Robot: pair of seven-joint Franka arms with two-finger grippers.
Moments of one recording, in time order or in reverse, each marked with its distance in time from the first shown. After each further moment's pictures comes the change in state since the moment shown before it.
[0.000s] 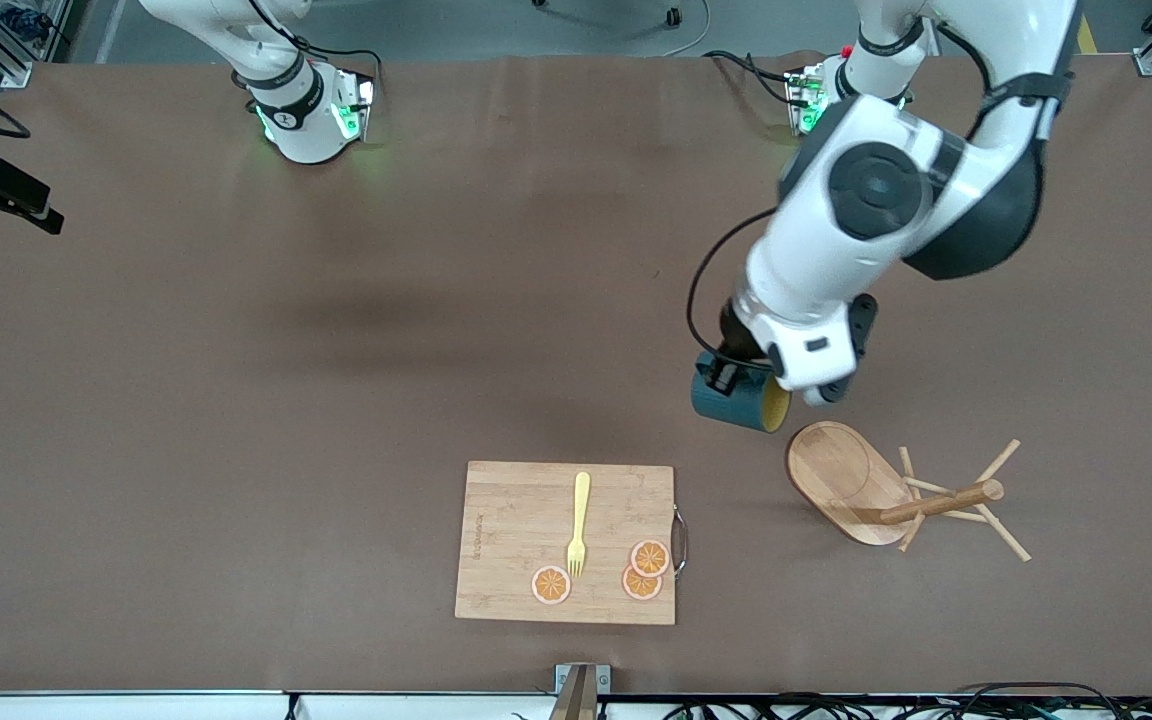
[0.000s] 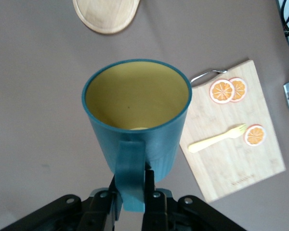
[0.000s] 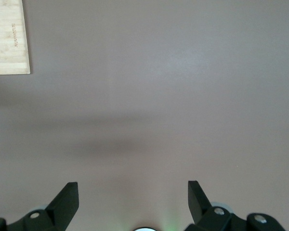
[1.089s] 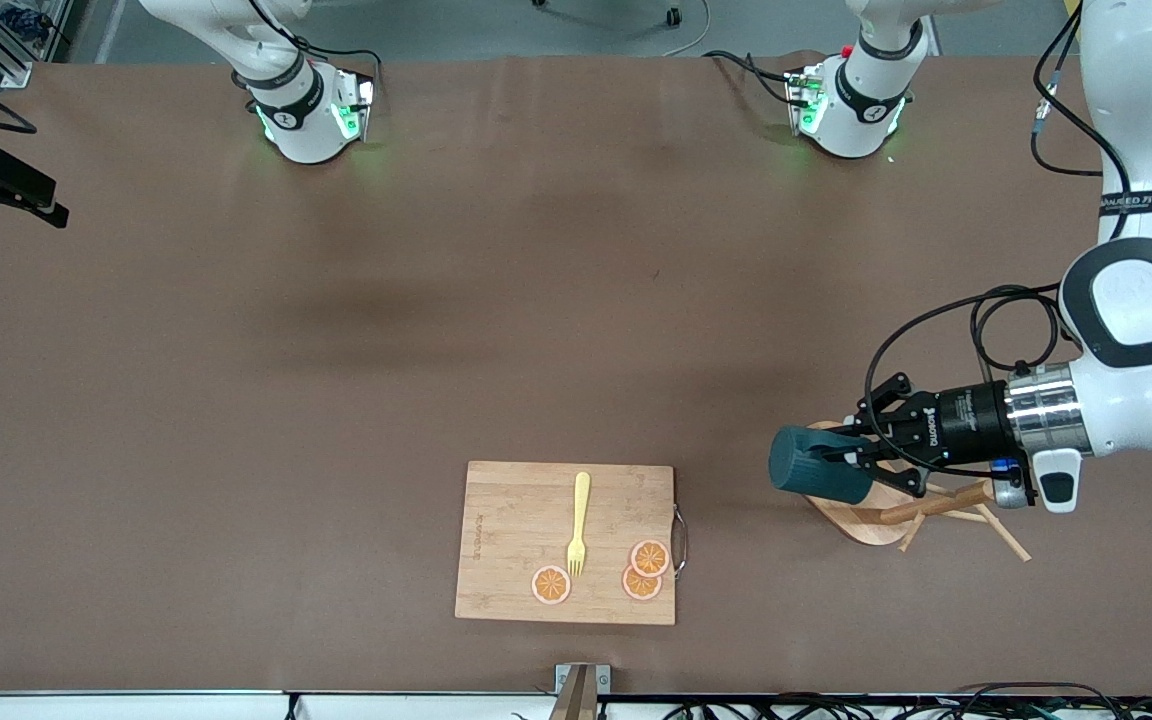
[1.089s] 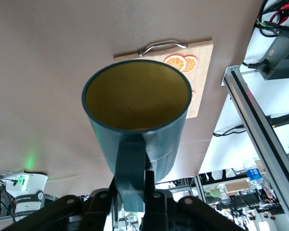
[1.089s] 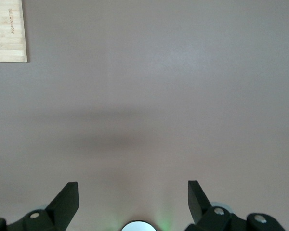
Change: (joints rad) left arm 0.400 0.111 0.005 -0.016 -0.743 0.018 0.401; right arm 0.000 -0.003 0.005 -0.004 -0.012 -0.024 -0.030
